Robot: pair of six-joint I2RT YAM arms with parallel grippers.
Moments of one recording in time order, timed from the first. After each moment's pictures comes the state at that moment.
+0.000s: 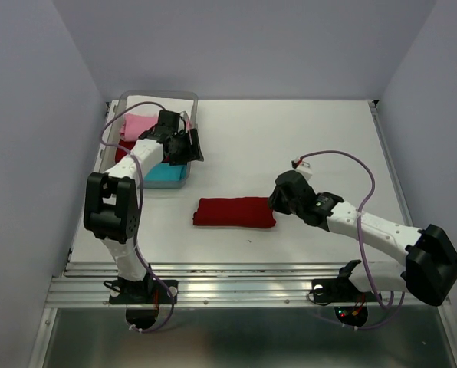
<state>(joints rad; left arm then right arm) -0.22 1.77 1.32 -0.46 0.19 -0.38 0.77 1.24 0.78 -0.31 0.35 0.92</state>
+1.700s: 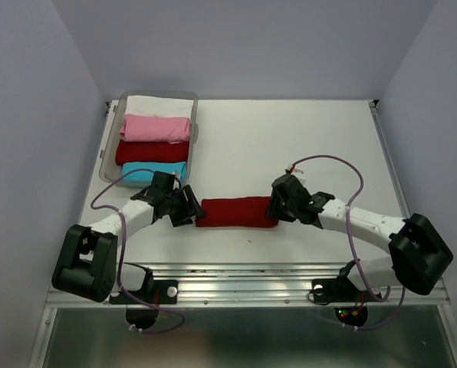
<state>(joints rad) -0.31 1.30 0.57 -0.28 0.31 -0.71 0.74 1.31 0.74 -0.34 0.23 0.87</state>
